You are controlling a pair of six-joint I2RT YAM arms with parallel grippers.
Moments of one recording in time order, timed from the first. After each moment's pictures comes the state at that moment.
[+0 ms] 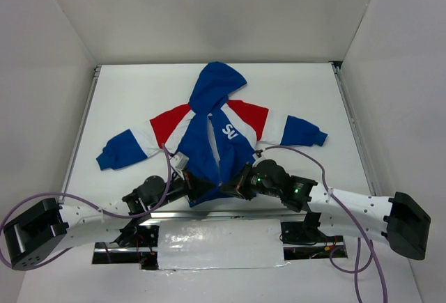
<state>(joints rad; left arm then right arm) -0.96 0.96 0.09 0.78 0.06 -0.68 1.03 0.93 0.40 0.05 -0.06 1.52</state>
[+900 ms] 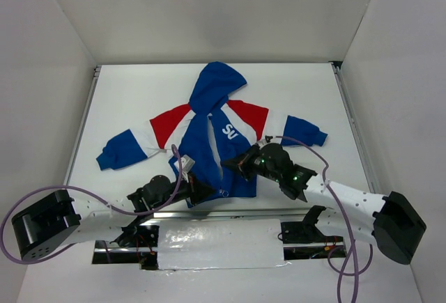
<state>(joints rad) -0.96 1.08 0.09 0.80 0.11 -0.66 0.82 0.99 0.43 0.18 -0.08 1.66</state>
